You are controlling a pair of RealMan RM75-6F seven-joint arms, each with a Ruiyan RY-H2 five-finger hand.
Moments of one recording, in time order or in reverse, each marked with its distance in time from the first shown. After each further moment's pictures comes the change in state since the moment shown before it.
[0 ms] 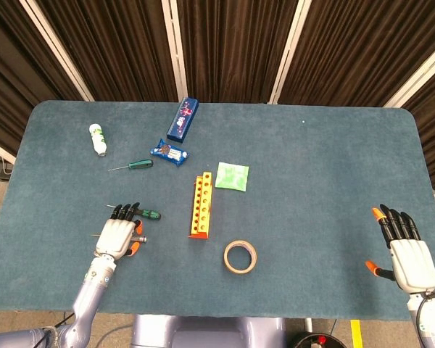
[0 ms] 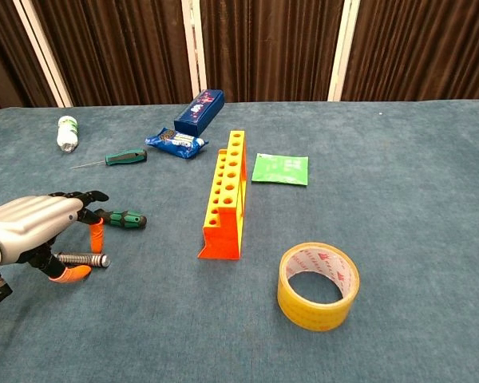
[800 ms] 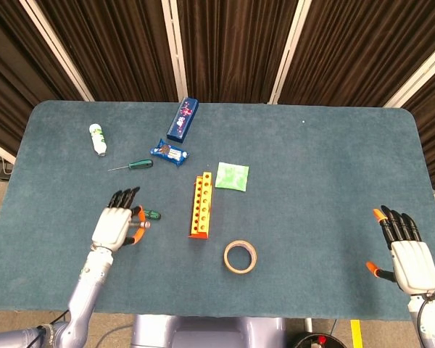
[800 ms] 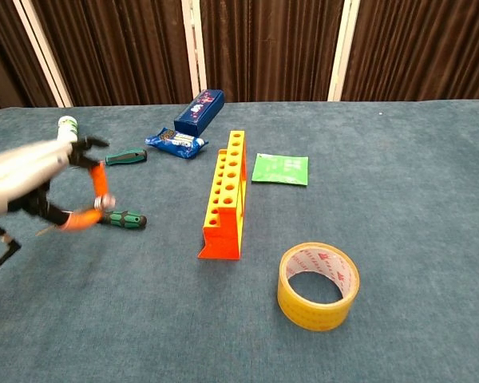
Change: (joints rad) left arm 0.010 0.066 -0.076 -0.125 0.137 0.096 -0.229; right arm -0.006 -0.005 -0.001 0.009 -0.004 0.011 0.012
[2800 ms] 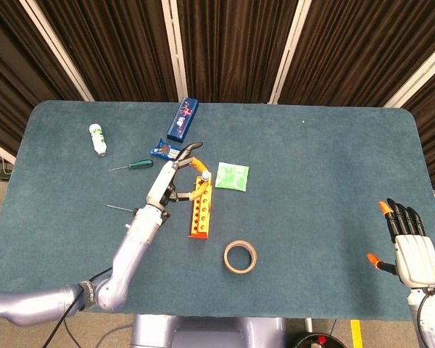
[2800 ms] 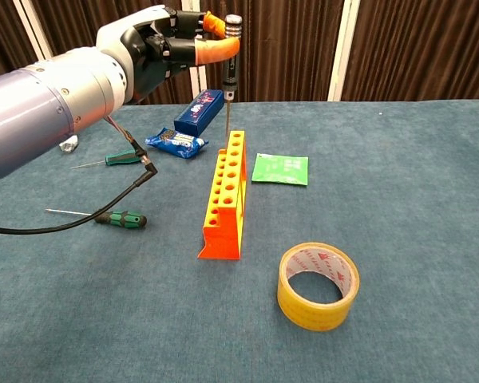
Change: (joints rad) left arm -0.295 -0.106 -0.334 0.015 -0.143 -0.219 -0.769; right arm 0.007 -0.043 0.040 0.039 0.033 0.020 0.017
